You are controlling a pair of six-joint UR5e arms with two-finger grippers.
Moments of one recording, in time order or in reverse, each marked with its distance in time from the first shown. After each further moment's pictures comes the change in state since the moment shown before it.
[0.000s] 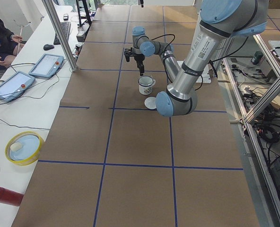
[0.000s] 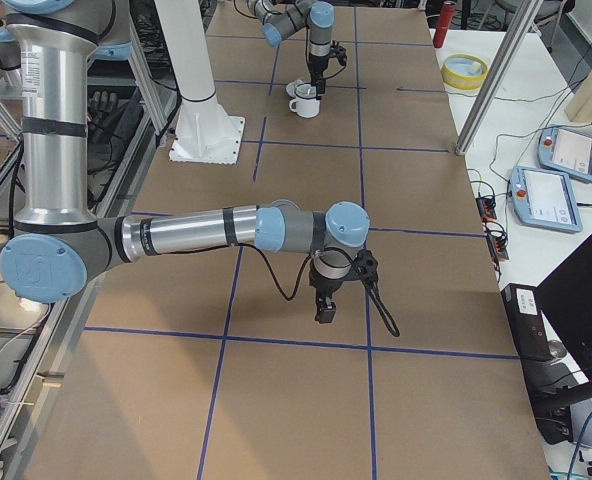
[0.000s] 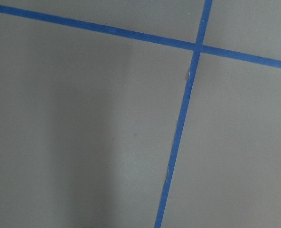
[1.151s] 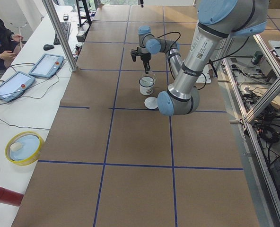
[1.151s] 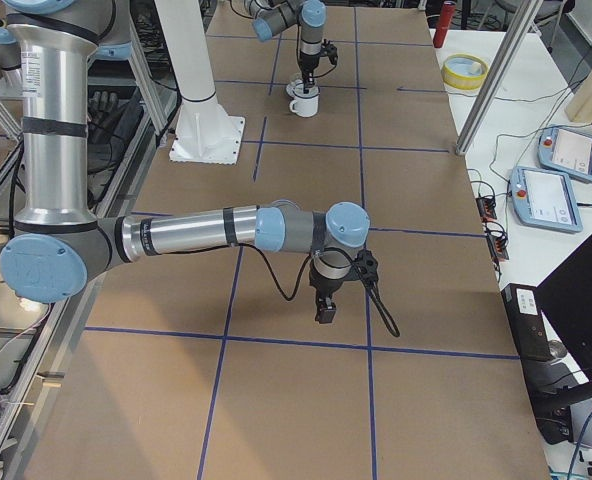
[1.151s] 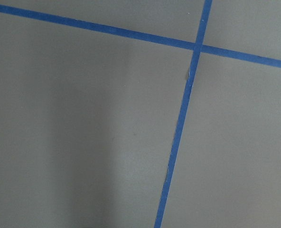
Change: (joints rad) left arm 0.025 -0.001 -0.113 0.156 0.006 0.004; right arm 0.000 -0.001 0.000 0.000 0.000 0.000
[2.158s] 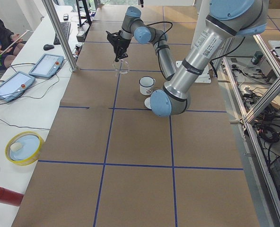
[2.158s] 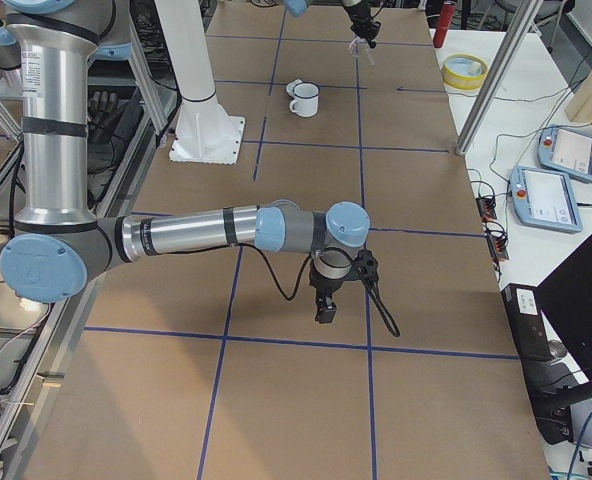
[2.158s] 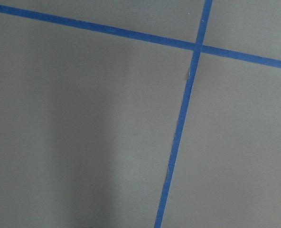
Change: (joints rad) left arm -0.292 -0.023 0.105 -0.388 0.376 -0.552; right arm 0.000 0.000 0.000 0.000 0.000 0.000
